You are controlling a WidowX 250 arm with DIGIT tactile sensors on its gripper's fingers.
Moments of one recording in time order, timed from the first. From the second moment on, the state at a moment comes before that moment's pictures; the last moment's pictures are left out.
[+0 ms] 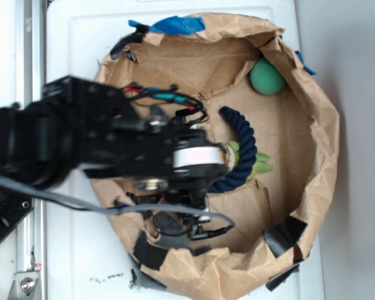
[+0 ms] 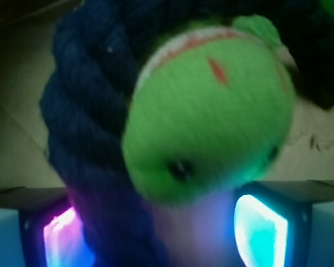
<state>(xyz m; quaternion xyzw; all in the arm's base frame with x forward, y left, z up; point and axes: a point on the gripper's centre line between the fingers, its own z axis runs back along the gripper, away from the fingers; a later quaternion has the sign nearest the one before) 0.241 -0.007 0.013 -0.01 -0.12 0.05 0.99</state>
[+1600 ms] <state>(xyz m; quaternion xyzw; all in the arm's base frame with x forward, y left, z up) 0.217 -0.010 0.036 -0.02 -0.09 0.04 0.99</state>
